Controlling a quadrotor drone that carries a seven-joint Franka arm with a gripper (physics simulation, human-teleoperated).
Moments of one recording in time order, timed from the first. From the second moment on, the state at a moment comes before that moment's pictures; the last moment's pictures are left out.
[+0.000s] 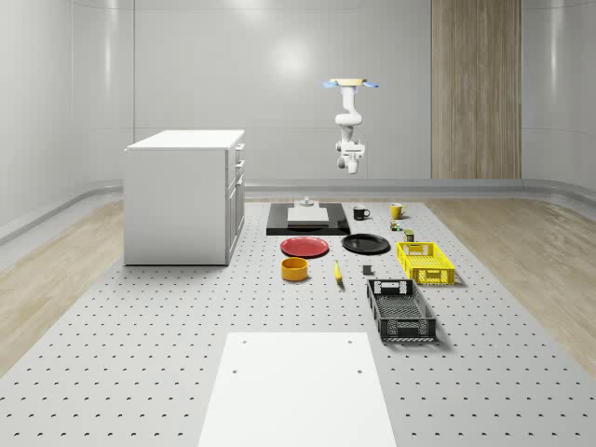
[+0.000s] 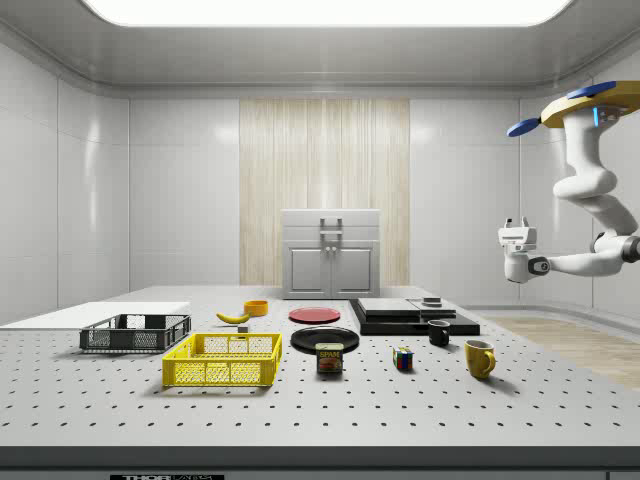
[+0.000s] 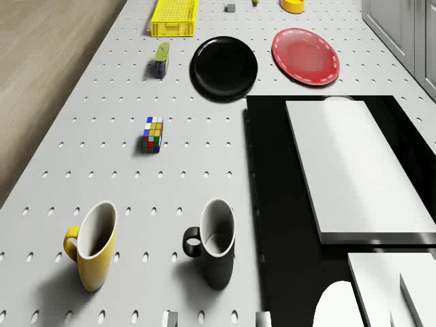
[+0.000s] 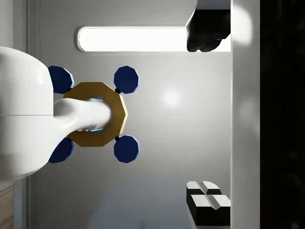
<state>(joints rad) 0.00 -0.79 0.00 -2.34 0.00 1.55 0.79</state>
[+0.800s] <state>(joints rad) -0.01 -0.71 0.00 -2.07 0.00 1.37 0.78</state>
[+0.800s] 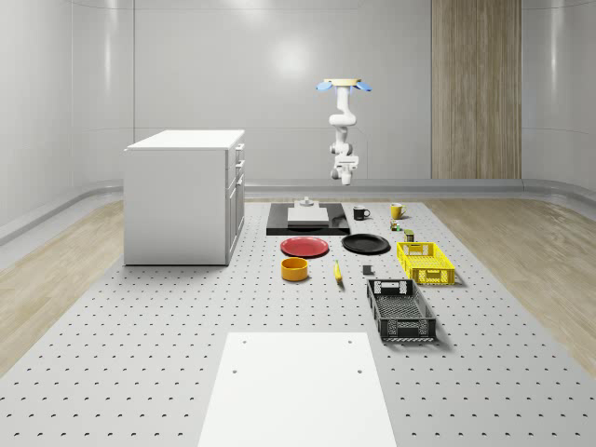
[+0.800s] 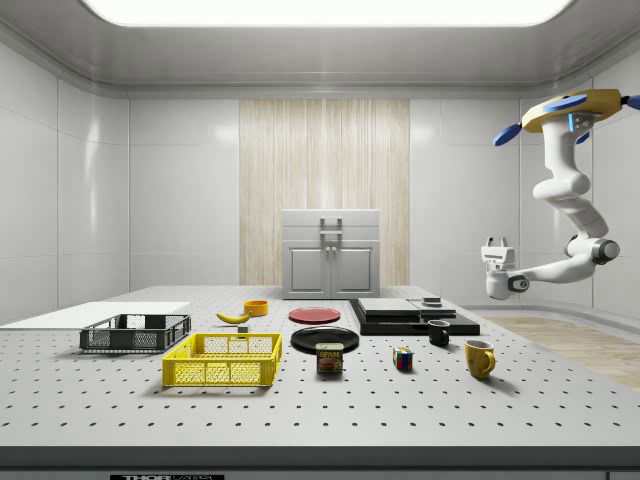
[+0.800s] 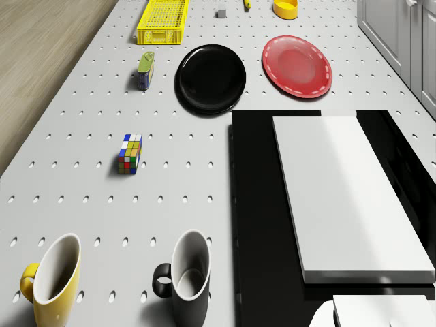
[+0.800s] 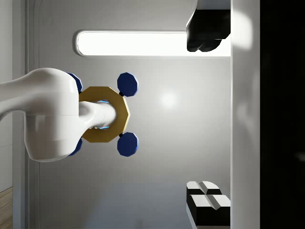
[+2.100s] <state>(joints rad) -0.01 -0.71 0.01 -2.05 0.00 1.37 0.78</state>
